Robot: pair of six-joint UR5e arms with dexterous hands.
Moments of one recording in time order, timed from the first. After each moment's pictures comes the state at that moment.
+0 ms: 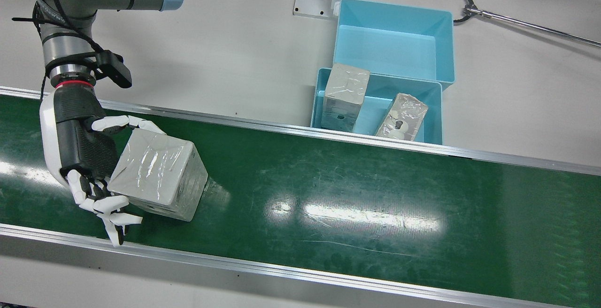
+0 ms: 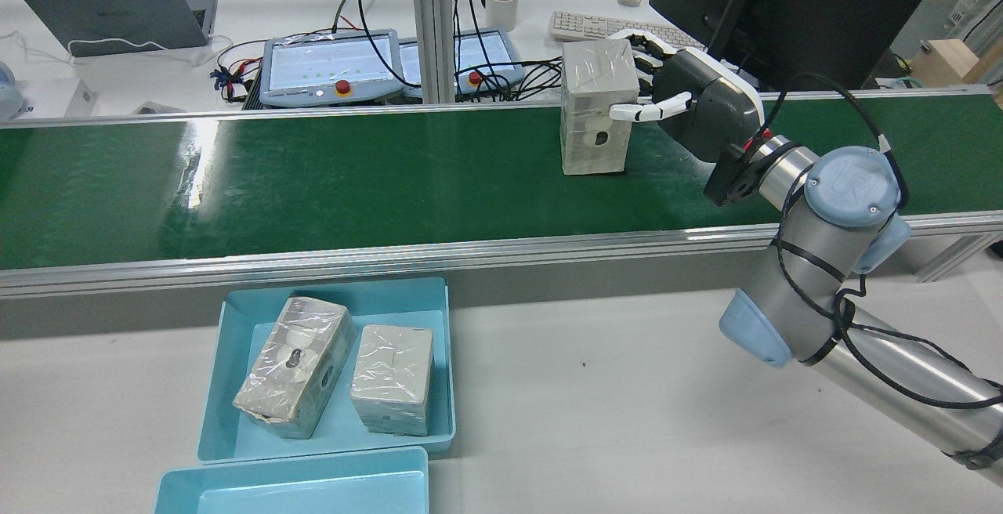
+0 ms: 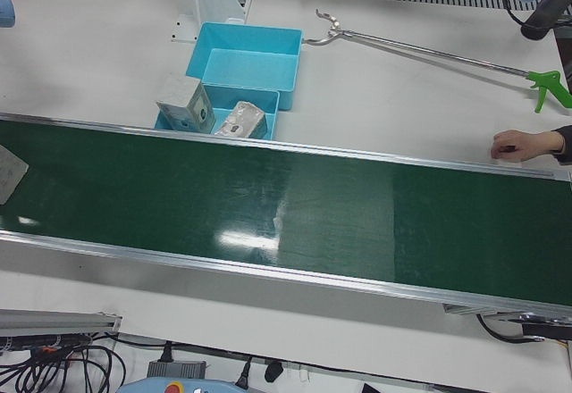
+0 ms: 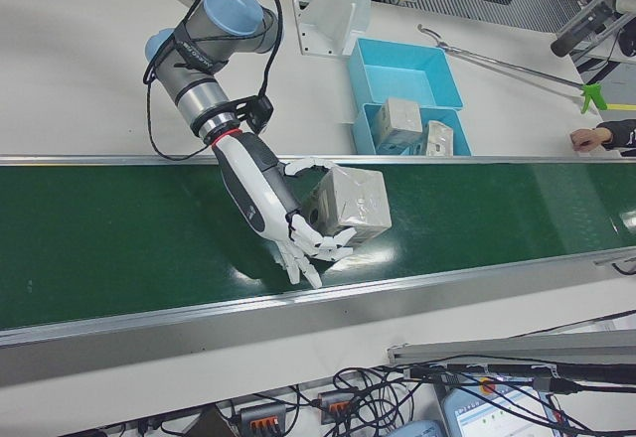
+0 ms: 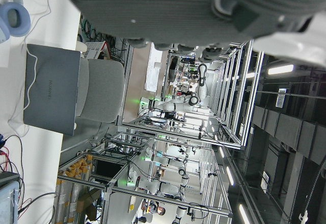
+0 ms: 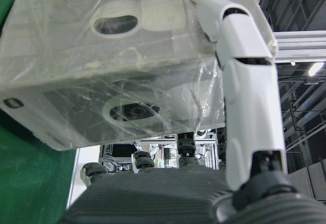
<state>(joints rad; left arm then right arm) -1.81 -1.79 -1.75 0.44 1.92 -0.15 0.94 -1.11 1.71 -3.43 -1.32 -0.10</state>
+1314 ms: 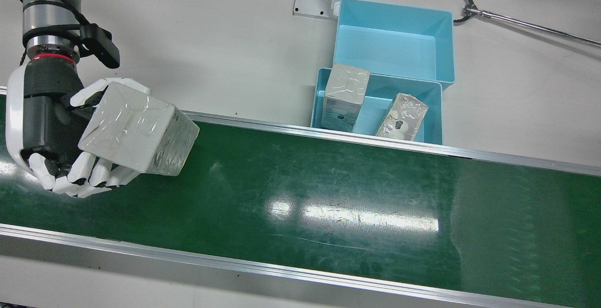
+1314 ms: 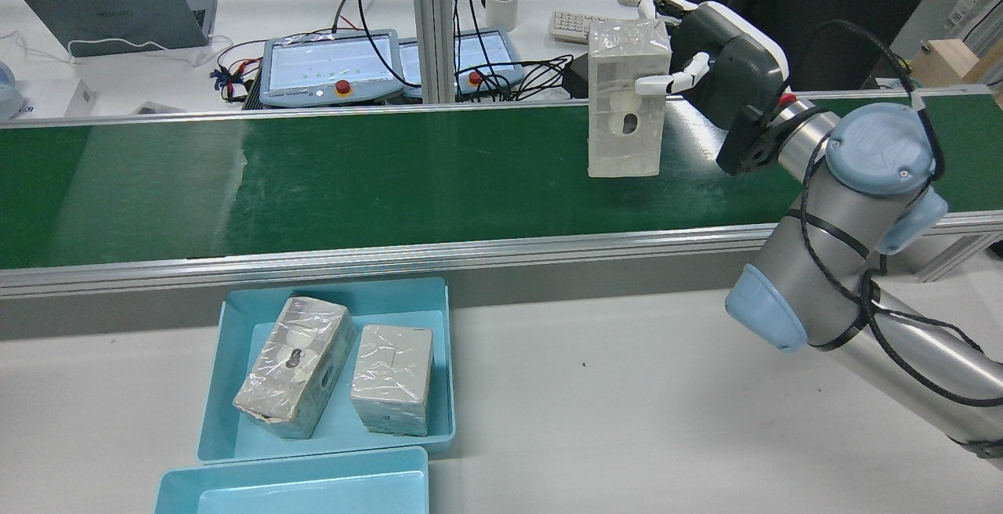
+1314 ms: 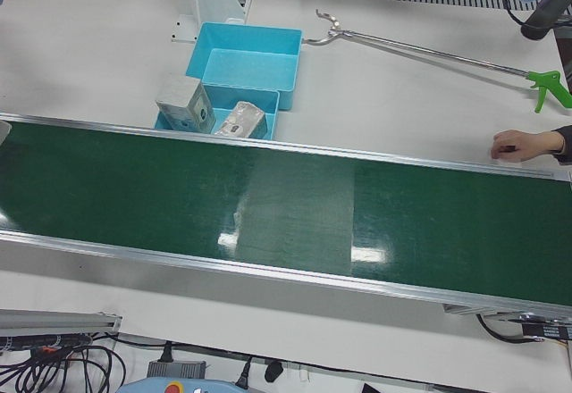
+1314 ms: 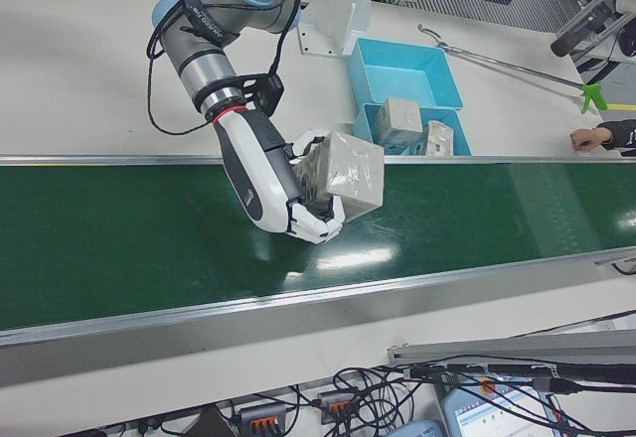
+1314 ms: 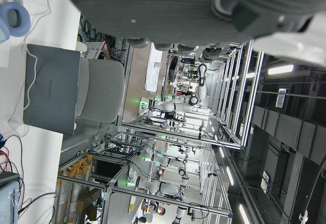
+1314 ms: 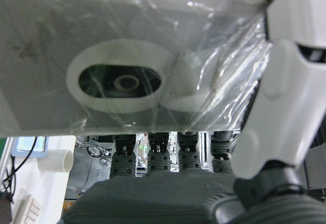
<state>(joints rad) -1.81 -1.79 -1.75 0.44 1.92 -0.15 0.98 -1.07 1.84 -3.63 -1.30 -0.11</state>
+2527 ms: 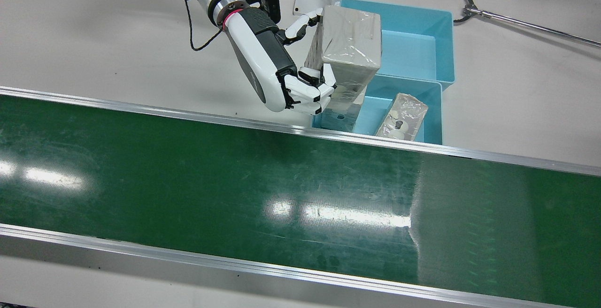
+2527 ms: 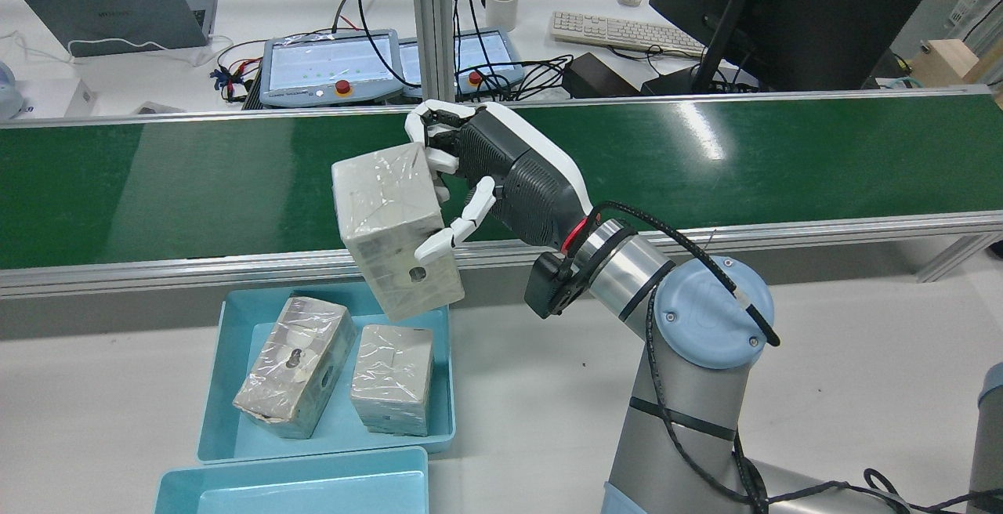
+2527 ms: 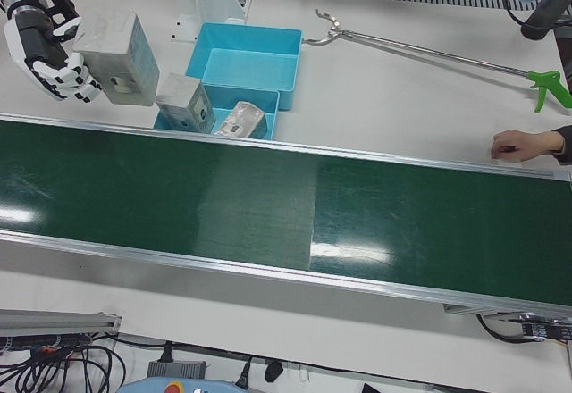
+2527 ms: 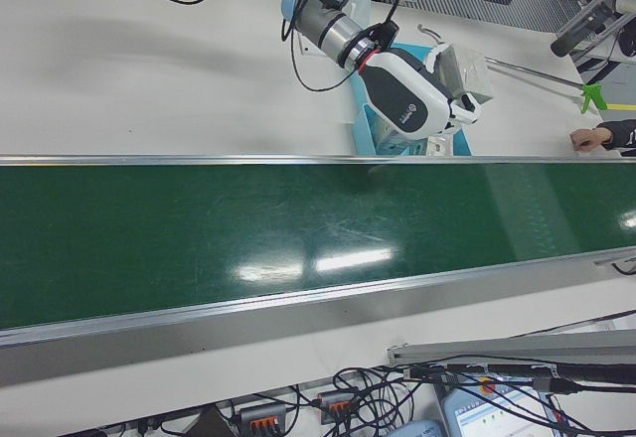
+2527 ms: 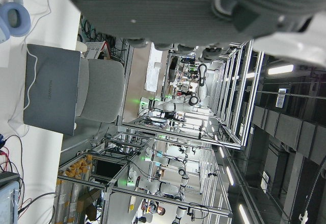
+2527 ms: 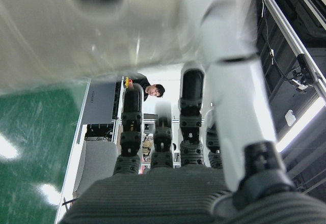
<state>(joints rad) -1.81 -1.79 -1.75 0.44 1.92 -0.15 0.57 -0.88 1.95 -3.63 -1.11 -0.36</state>
